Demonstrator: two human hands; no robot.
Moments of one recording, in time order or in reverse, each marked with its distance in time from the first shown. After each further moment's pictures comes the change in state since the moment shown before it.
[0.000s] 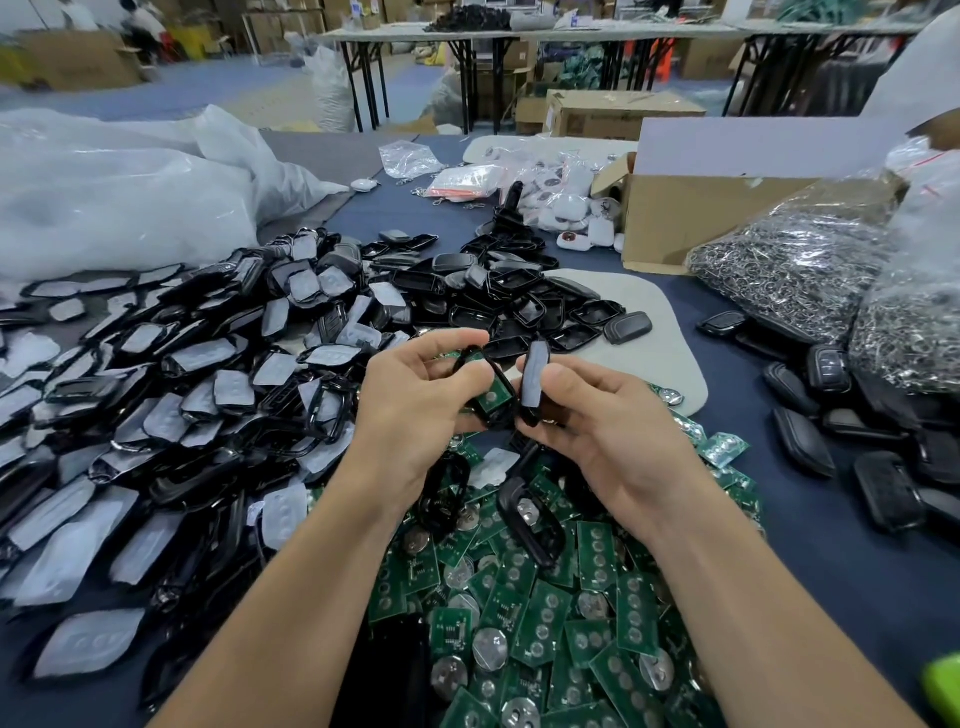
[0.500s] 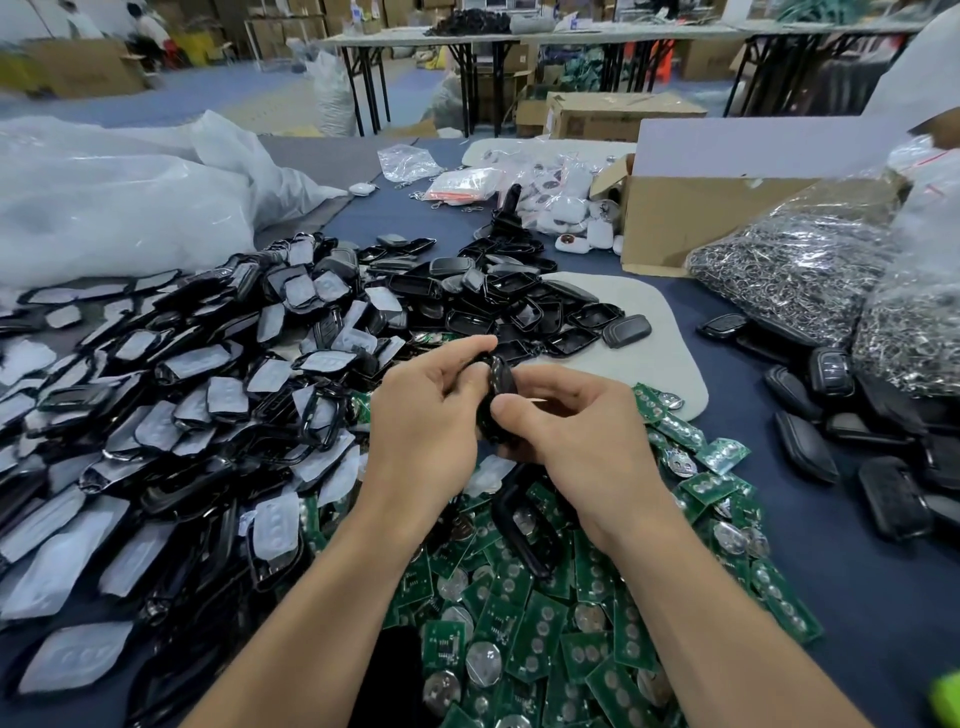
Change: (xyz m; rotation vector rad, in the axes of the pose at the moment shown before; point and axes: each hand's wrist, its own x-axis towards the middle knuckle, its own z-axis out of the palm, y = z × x) left_hand -0.005 -0.011 0.011 0.263 0.090 0.167; right_hand 0.003 0.020 0.010 -0.371 0.098 -0.220
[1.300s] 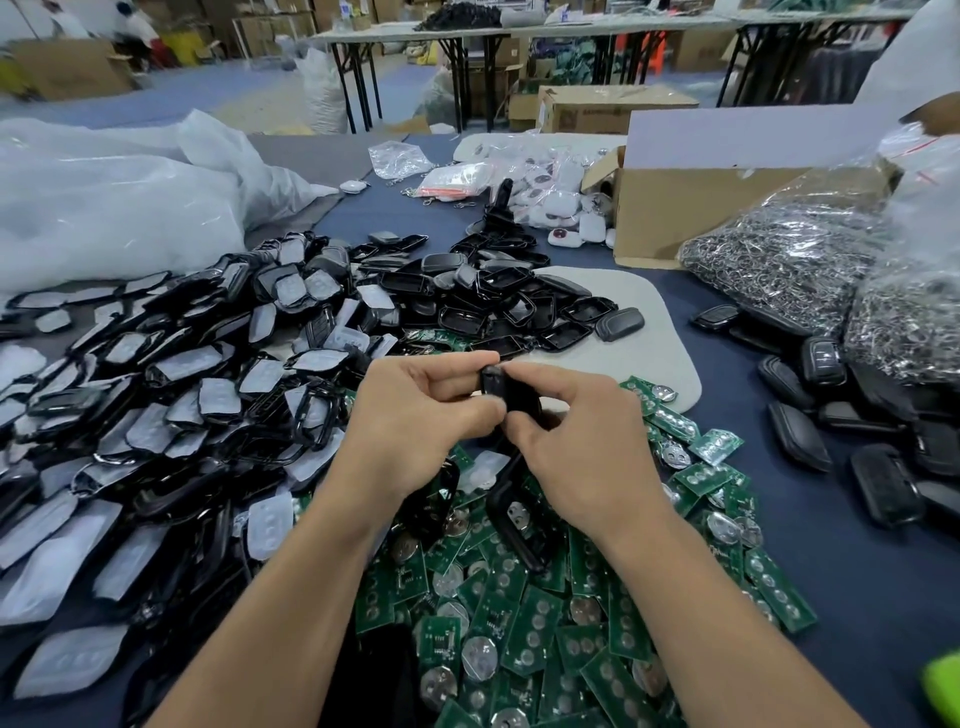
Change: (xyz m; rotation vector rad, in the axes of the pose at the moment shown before) left_hand 0.005 0.006 -0.014 -0.260 -0.245 -0.120; right_hand -0.008 -0.008 -0.008 -0.473 0.049 -0.199
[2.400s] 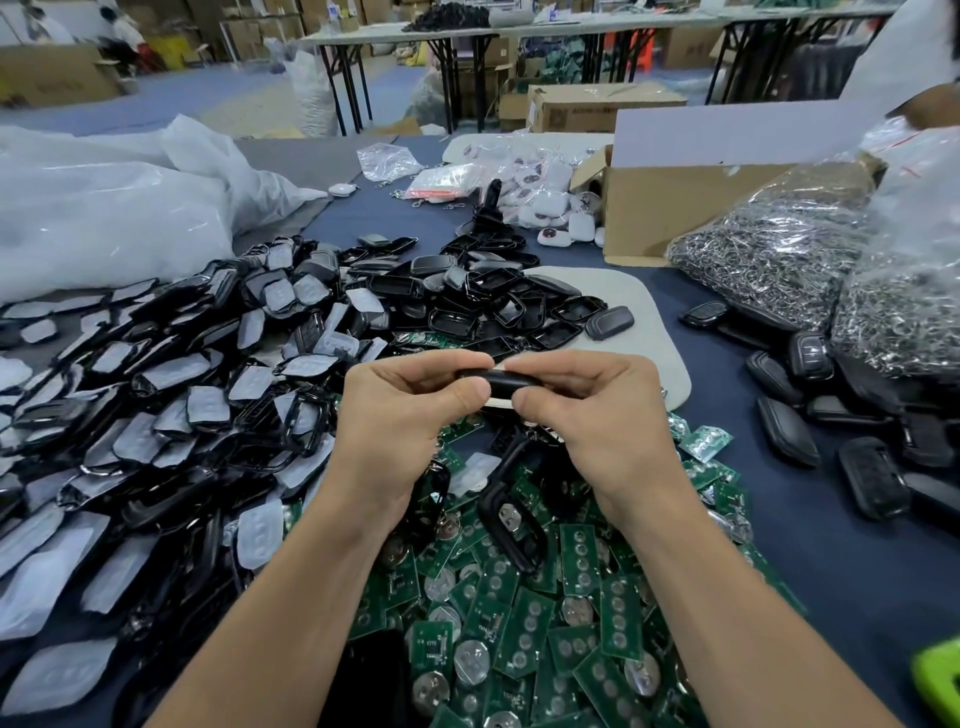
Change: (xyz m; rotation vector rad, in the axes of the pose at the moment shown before) left_hand -0.001 -0.002 0.002 -0.103 0.052 0.109; right_hand 0.013 0.012 -0.011 0.543 0.022 0.091
